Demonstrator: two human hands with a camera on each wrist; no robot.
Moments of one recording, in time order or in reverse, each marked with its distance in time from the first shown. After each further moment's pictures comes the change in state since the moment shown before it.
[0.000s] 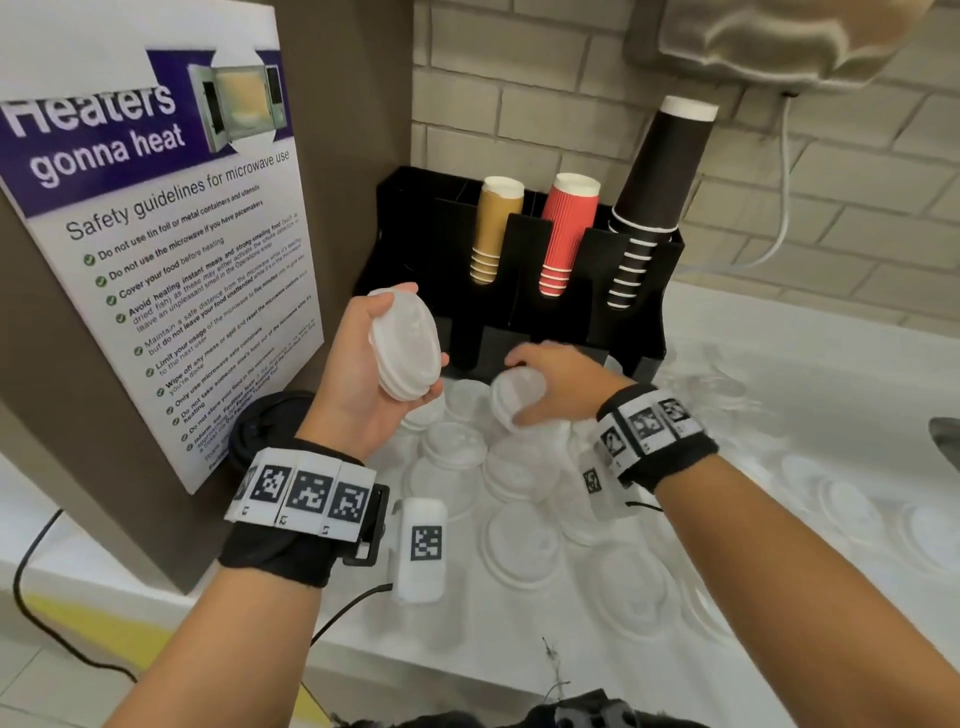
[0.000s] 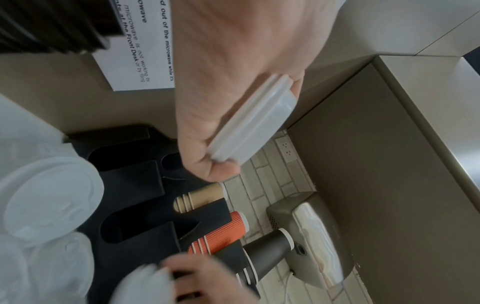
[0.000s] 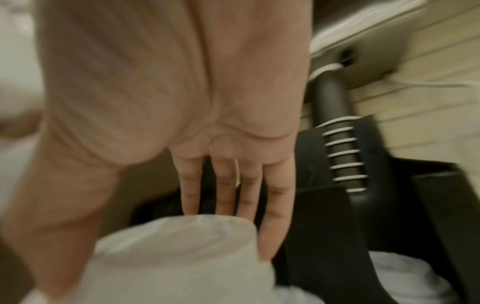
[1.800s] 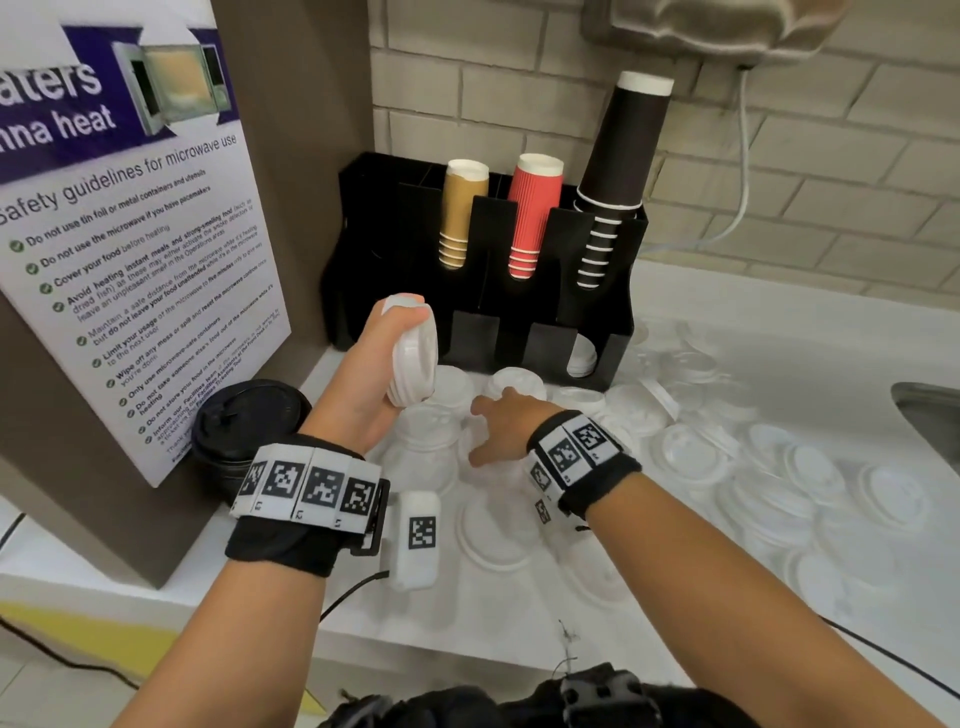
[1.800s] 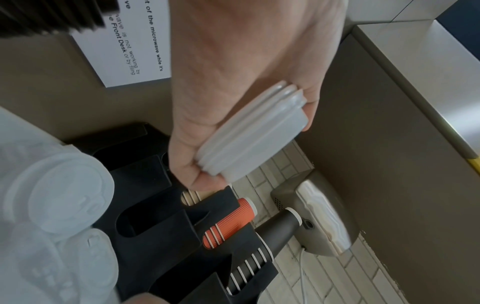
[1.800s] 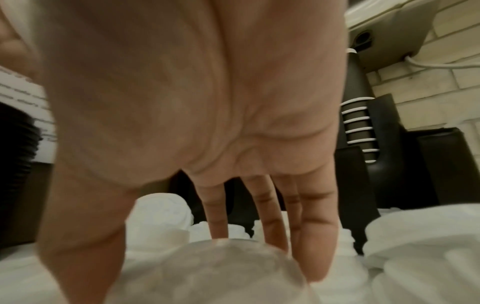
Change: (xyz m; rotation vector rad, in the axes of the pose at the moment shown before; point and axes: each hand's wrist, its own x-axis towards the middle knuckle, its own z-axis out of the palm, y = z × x) left_hand 0.010 -0.031 0.013 0.178 -0.019 -0.027; right_hand -0.018 -0.026 0.050 -0.199 -0.298 0.233
